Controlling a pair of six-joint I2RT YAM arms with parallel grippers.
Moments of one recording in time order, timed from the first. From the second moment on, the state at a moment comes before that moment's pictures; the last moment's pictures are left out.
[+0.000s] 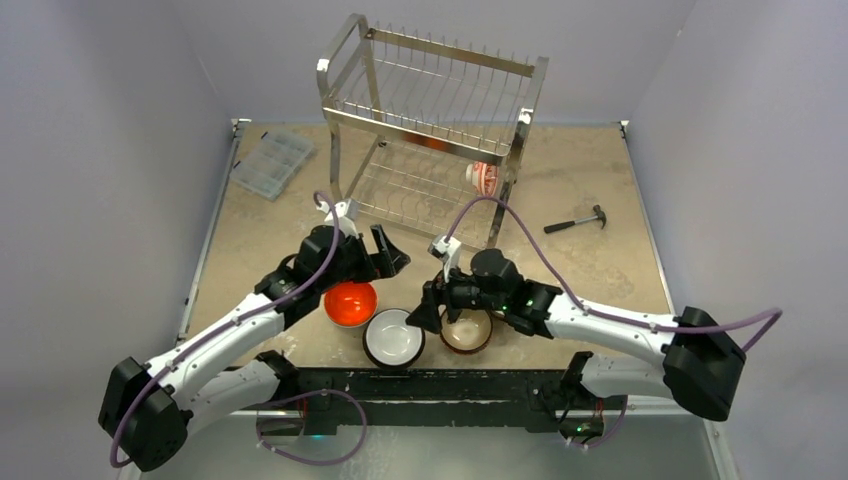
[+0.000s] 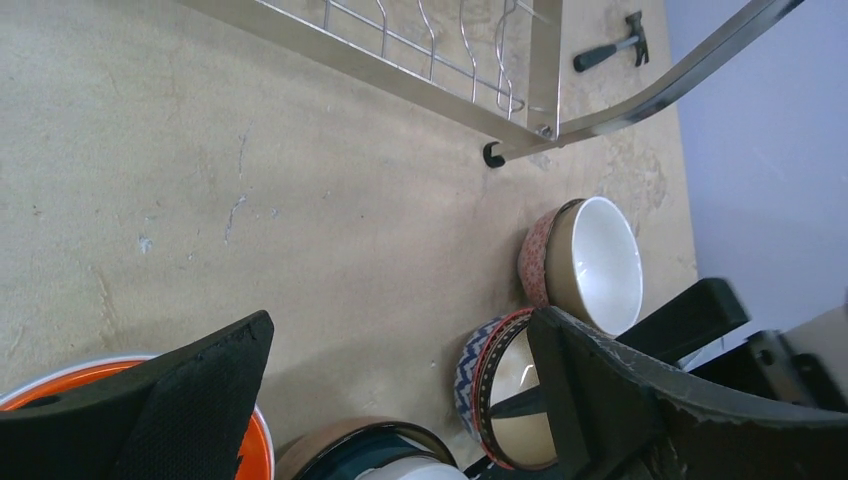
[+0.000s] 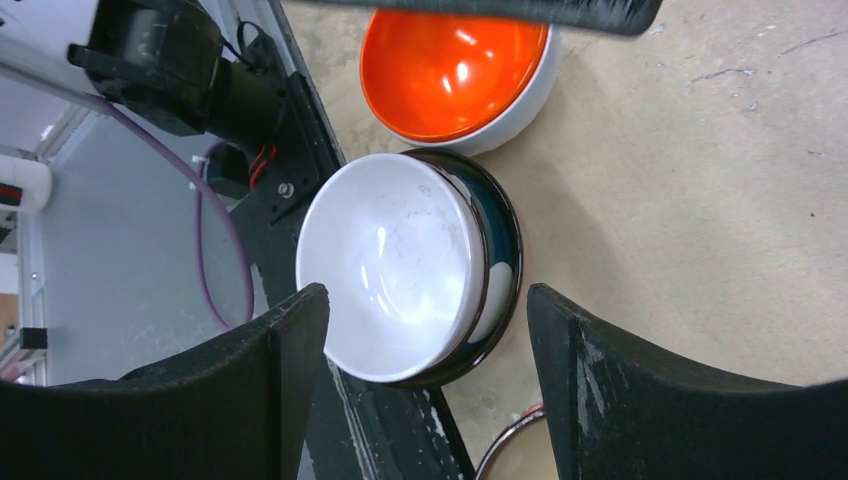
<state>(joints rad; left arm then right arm) -0.65 0.98 0.61 -0.14 0.03 -0.77 0.95 1.15 0.58 0.15 -0.38 0.43</state>
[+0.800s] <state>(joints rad) -0.45 0.86 0.60 -0.34 0.01 -0.76 1.01 1.37 0.75 0.14 -0.28 0.37</state>
